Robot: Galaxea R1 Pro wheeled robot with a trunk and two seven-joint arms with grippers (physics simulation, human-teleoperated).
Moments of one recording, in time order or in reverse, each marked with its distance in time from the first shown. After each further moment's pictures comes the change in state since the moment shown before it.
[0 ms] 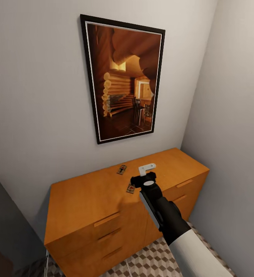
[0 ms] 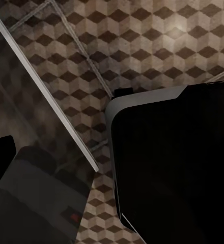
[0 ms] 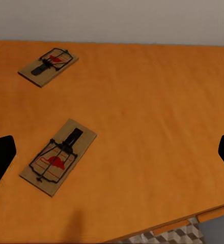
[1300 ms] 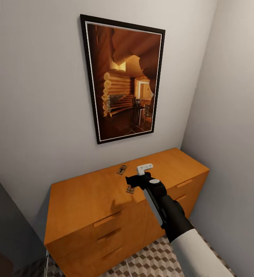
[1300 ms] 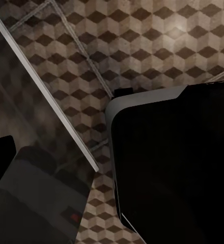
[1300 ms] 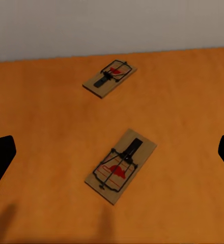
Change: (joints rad) left arm 0.000 0.000 0.000 0.000 0.000 0.000 0.000; right arm 0.000 0.000 -0.086 0.000 -0.022 -0.048 0.266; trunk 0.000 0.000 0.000
